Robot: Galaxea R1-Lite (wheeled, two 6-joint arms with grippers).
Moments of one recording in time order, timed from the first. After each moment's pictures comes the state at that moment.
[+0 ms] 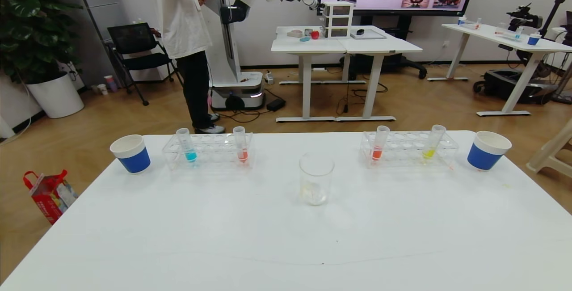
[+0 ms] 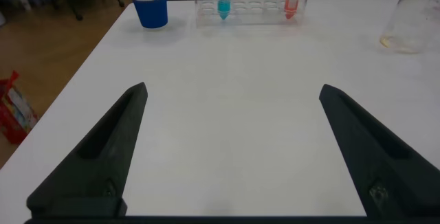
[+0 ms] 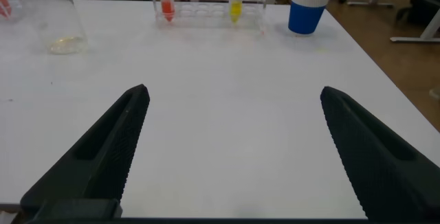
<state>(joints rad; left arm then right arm) 0.00 0.00 0.00 0.00 0.00 0.01 0.01 0.00 0.00 -0.01 0.00 0.01</state>
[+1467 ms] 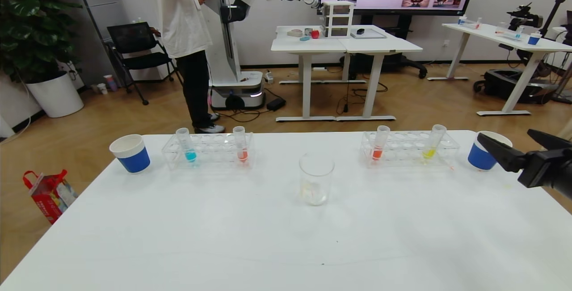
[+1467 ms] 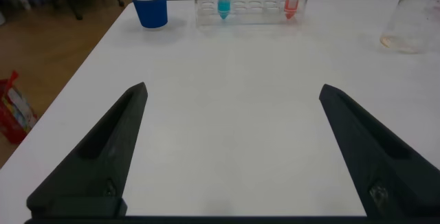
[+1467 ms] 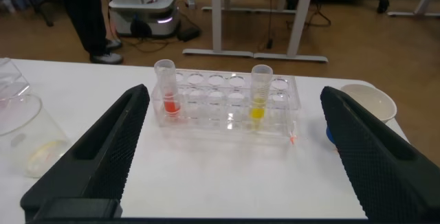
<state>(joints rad) 0.00 0.00 0.00 0.00 0.00 0.01 -0.07 1.40 -0.34 -1.07 0.16 0.04</state>
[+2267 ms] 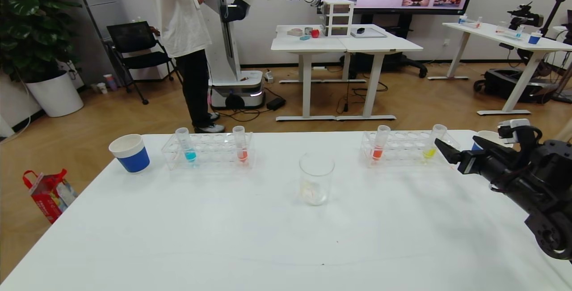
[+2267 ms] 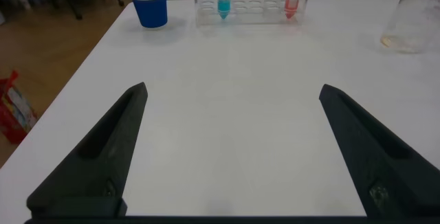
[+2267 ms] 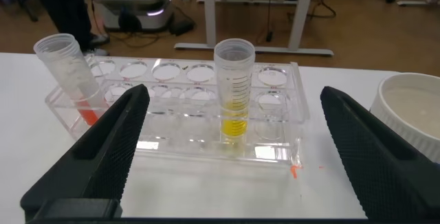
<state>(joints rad) 0.00 0.00 0.00 0.00 0.00 0.01 -0.16 2.10 -0.54 -1.56 0.26 0.05</state>
